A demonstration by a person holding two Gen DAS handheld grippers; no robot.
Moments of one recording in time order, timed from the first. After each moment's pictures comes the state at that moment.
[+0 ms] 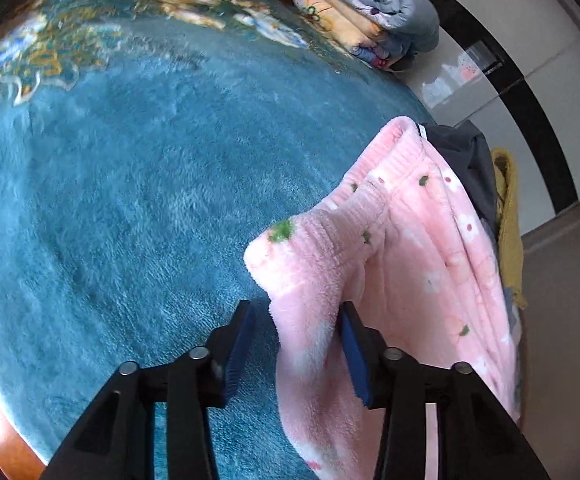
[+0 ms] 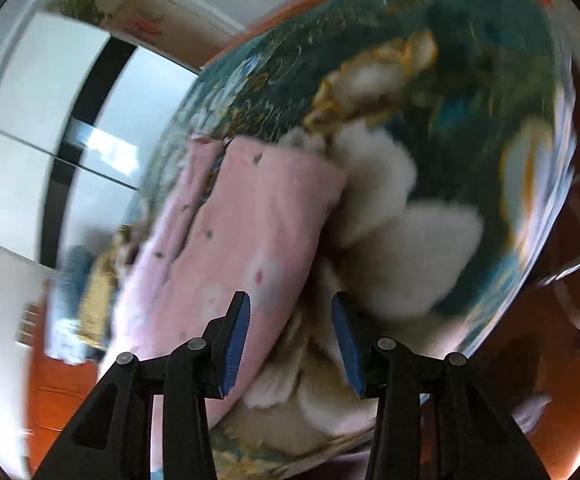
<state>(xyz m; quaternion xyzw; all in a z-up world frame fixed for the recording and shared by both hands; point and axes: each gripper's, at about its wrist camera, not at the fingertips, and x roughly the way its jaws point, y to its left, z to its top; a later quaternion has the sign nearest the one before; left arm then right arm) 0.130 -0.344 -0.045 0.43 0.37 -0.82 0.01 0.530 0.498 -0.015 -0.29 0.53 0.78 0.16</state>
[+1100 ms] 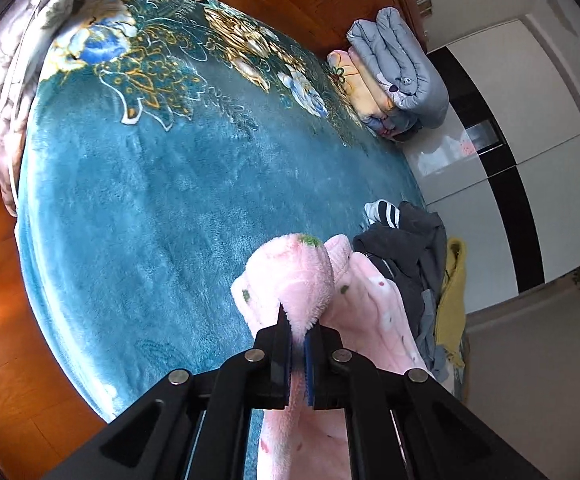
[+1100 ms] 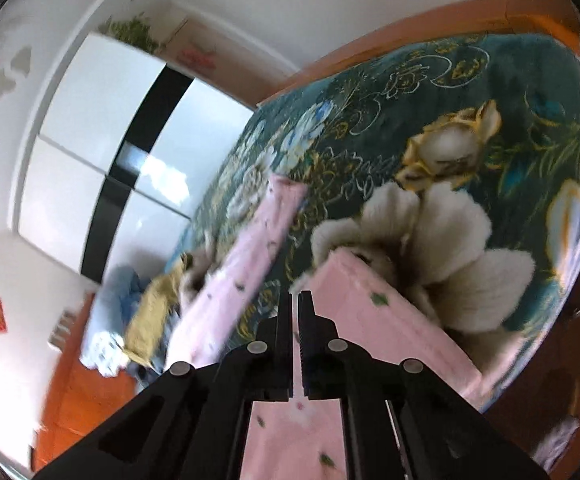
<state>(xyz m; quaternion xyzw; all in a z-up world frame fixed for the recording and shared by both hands) 0.214 -0.400 0.019 0.35 0.47 -0.81 0.04 0.532 0.471 0.041 -0.21 0.48 0.84 0.14</state>
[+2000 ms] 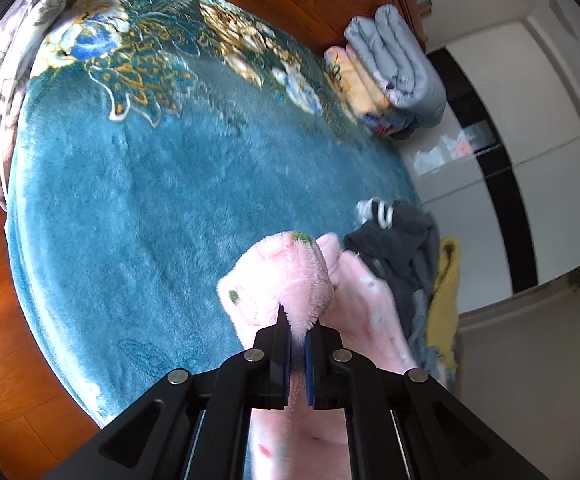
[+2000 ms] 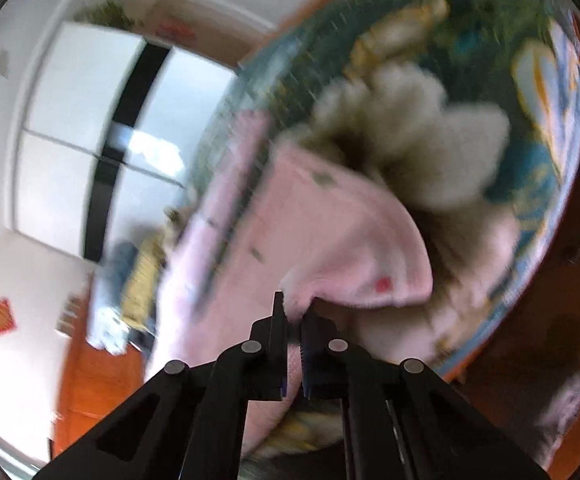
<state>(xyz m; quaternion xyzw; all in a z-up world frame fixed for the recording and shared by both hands) 0.216 -0.404 0.033 0.33 0.49 -0.81 0.02 0.555 0.451 -0.009 -0.21 0.55 0.80 0.10</state>
